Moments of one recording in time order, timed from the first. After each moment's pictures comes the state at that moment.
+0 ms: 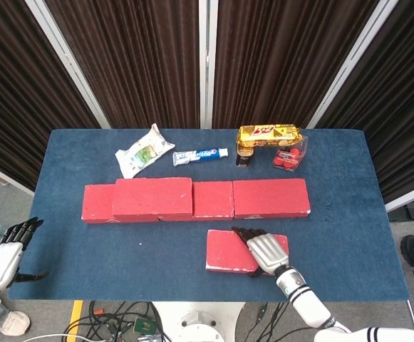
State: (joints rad) left arm -0.15 -1.03 0.11 -1.69 1.44 1.33 -0.16; right arm 0.55 -1.50 0.02 -1.81 -1.10 1.00 -0.52
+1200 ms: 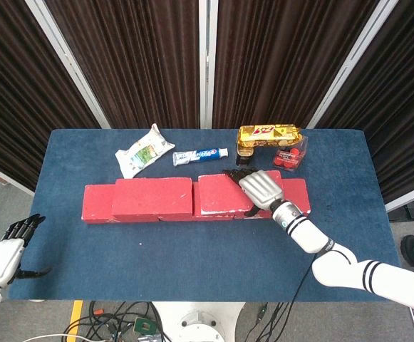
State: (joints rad) left arm -0.15 -1.00 0.07 -1.71 1.46 1.28 -0.19; right arm 0.89 -1.39 0.23 -1.47 -1.16 0.66 -0.20
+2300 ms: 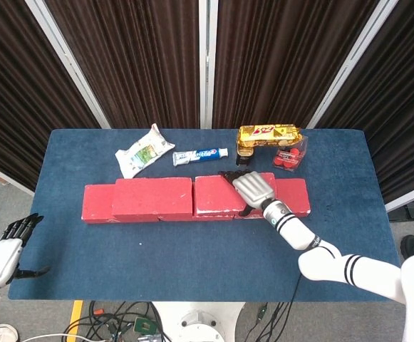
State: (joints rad) left arm -0.13 -1.03 0.05 -1.67 1.48 1.30 -0.22; right arm 0.97 -1.47 0.18 -1.37 -1.03 0.65 -0.24
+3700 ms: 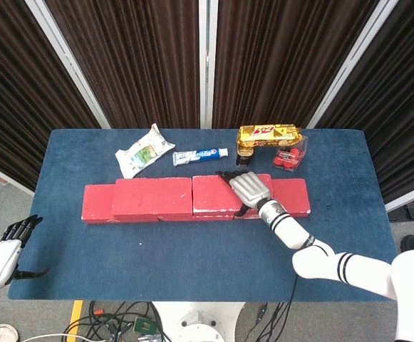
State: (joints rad) left arm -0.13 -1.03 0.05 -1.64 1.48 1.28 -0.25; right arm 1.00 -1.50 0.16 -1.36 -0.96 0.65 -0.25
